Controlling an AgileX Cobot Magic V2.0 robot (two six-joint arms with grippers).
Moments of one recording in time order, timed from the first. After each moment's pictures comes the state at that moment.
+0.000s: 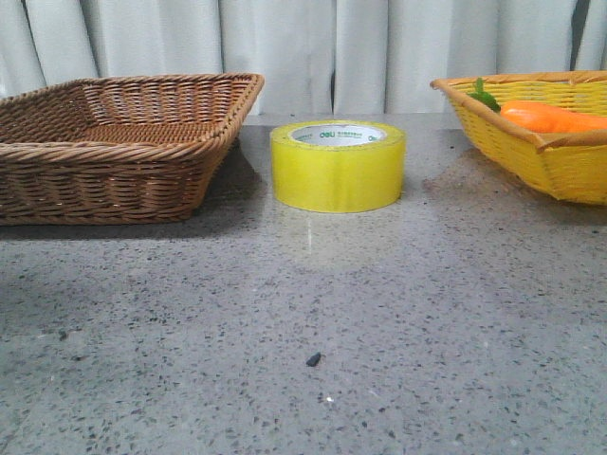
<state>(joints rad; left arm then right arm) -0.45 0.72 -0.73 -0.56 0.47 0.46 0.41 1.29 -1.71 0.34 1.05 -0.24</state>
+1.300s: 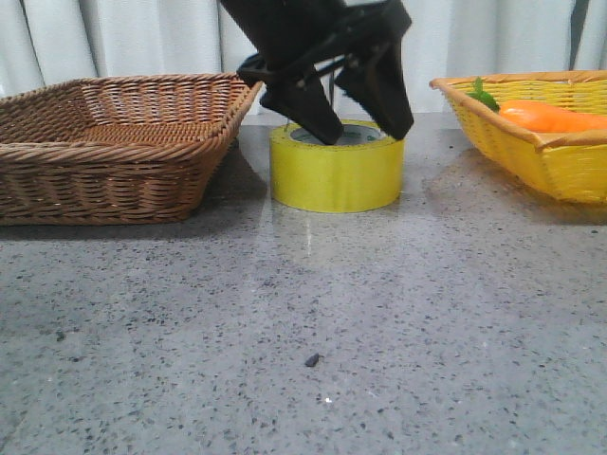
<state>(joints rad) -0.64 1.99 -1.73 -0.52 0.87 0.42 0.41 0.68 -1.30 0.30 1.03 -0.24</state>
